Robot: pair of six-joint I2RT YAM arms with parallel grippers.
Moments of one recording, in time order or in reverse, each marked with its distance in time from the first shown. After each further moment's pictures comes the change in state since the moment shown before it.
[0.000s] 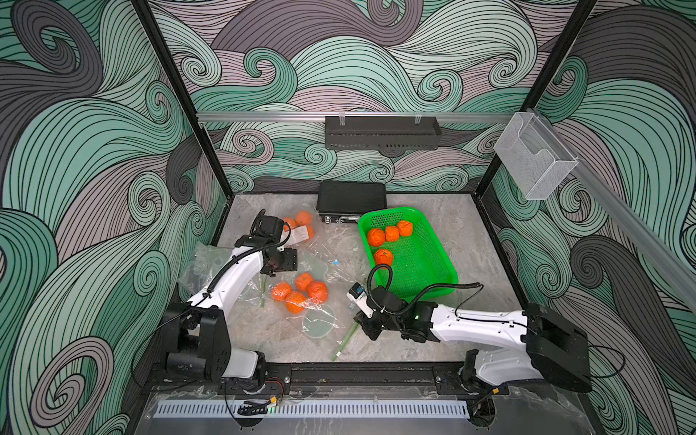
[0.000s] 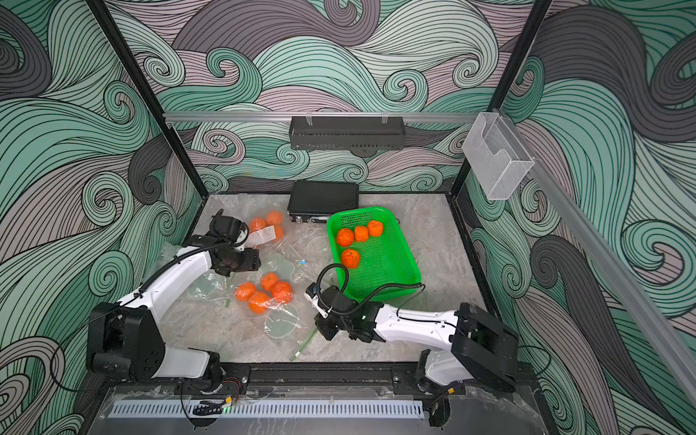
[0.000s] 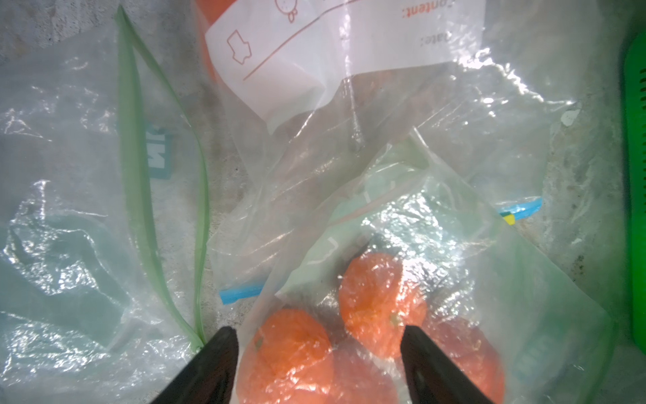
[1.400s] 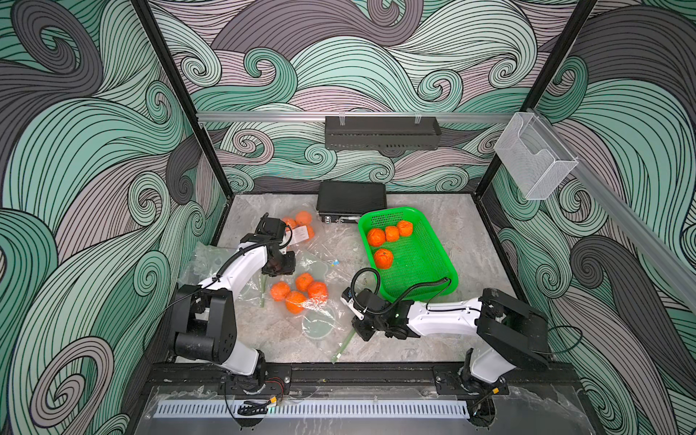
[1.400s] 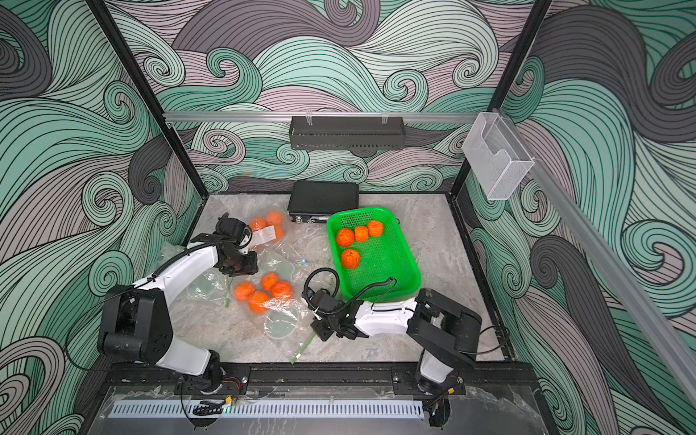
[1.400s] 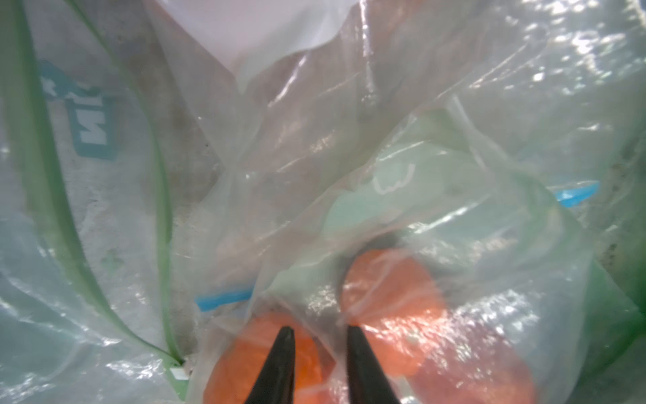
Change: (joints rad) left arm 0.014 0.105 -0.002 -0.004 0.083 0.014; right arm 0.000 0.237 0.050 0.068 0.013 0.005
